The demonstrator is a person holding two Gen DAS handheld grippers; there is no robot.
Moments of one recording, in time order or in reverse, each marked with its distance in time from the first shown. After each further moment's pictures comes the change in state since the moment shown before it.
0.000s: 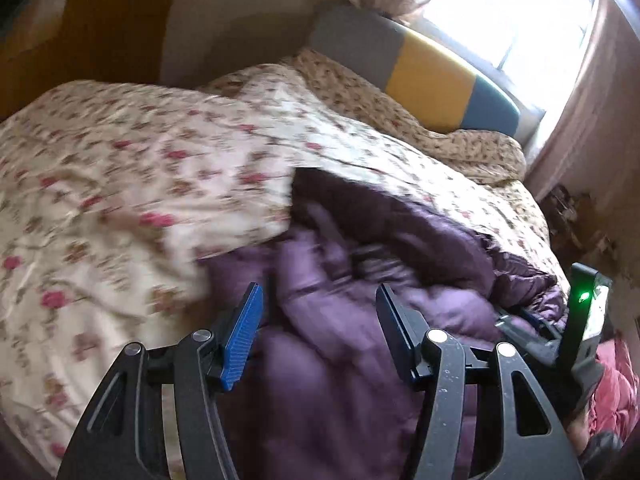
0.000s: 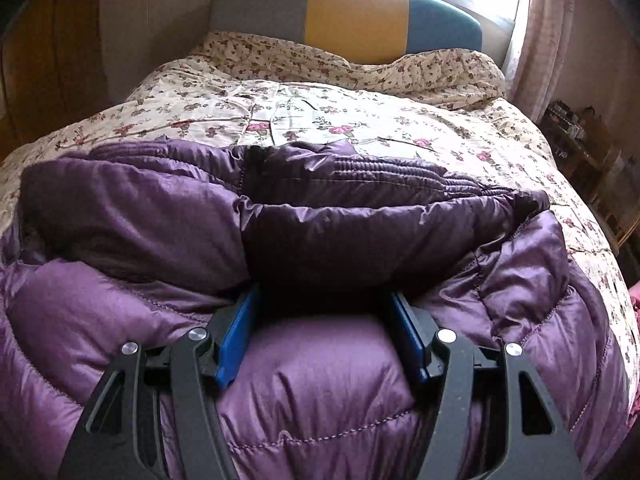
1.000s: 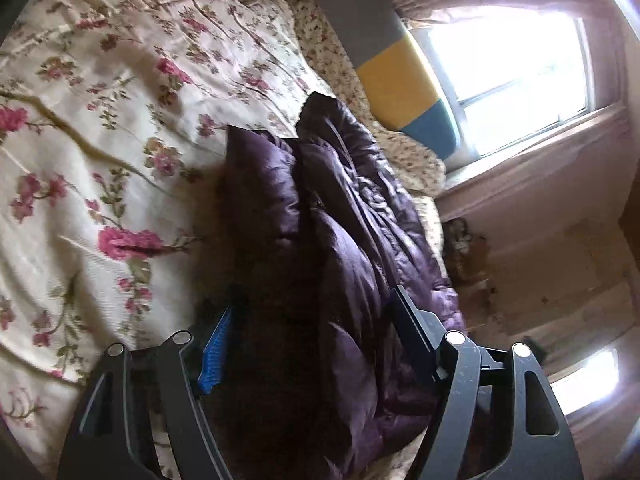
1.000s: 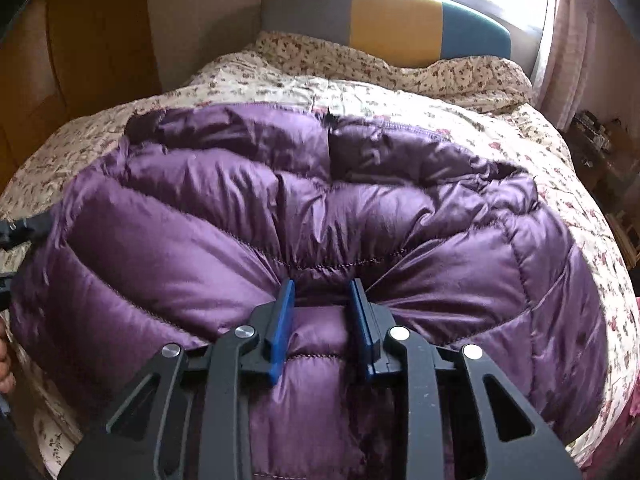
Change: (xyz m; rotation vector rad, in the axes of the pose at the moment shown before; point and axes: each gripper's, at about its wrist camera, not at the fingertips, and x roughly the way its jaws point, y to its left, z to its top) left arm 0.000 0.062 -0.045 -0.346 0.160 -0.488; right arm -0.073 0.024 -0.066 -0.086 0.009 0.110
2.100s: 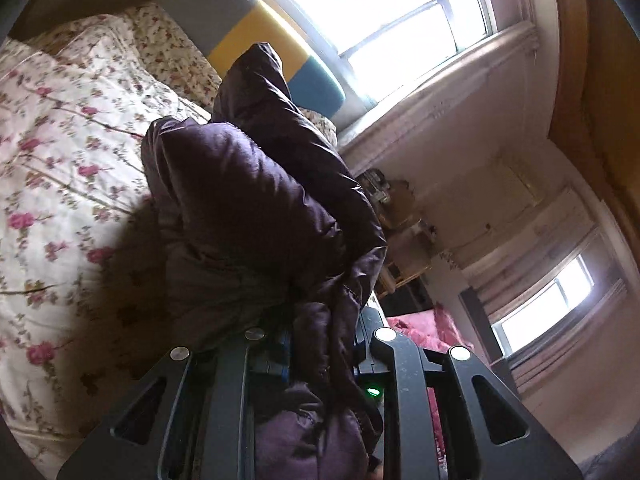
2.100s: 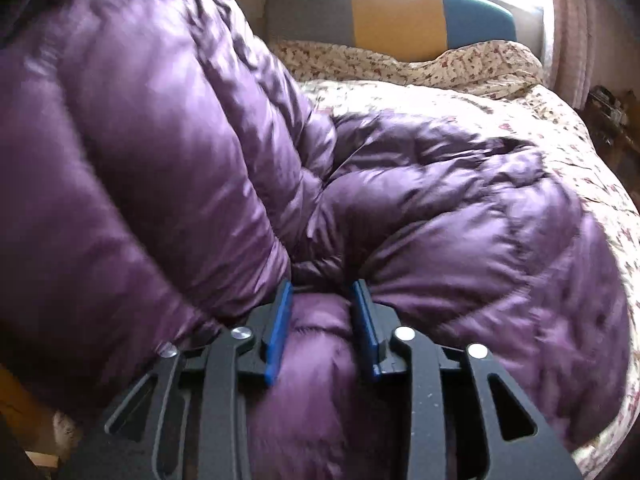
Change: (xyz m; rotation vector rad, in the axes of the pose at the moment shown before) left arm 0.042 -0.194 -0.022 0.298 0.093 -0.226; right arm -0.029 -0.046 -0.012 0.097 -0.048 0.146
